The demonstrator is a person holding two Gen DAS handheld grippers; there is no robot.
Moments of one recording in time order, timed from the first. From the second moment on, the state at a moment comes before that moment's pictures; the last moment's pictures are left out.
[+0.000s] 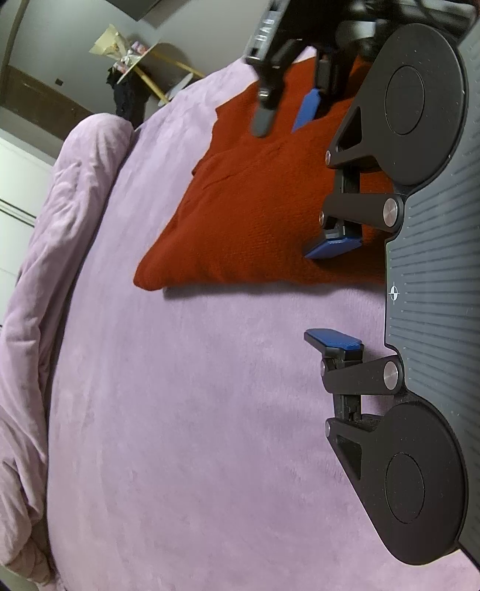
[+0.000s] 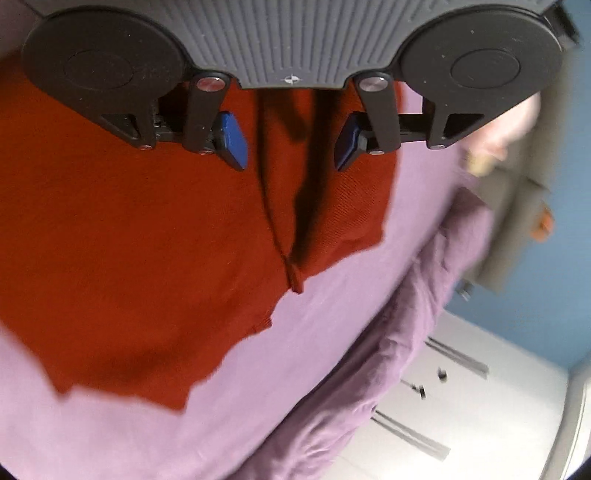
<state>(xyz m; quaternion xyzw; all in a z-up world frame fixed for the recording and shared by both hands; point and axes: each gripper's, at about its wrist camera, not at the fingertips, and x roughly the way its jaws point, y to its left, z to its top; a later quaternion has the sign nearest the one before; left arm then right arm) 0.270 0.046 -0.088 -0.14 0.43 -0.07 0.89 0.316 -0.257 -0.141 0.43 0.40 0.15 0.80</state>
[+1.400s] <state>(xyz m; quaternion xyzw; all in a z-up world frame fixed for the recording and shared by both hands) 0.249 0.005 -0.096 -0.09 0.46 -0.09 0.88 0.288 -0.219 -0.022 0.19 0.28 0.15 0.93</state>
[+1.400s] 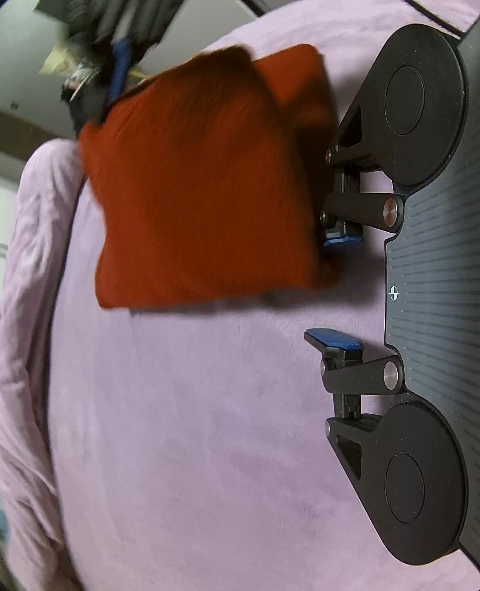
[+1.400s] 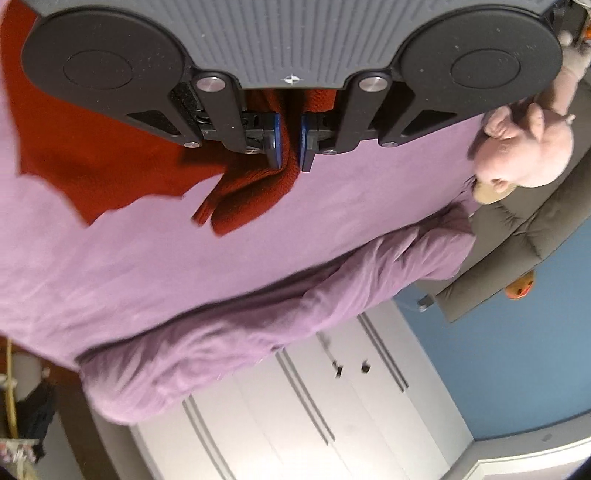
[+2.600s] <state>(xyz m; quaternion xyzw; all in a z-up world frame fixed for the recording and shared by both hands) 0.245 -0.018 -0.092 -0.10 0.46 -0.10 0.88 0.293 -0.231 -0.034 0.01 0.30 0.09 0.95</state>
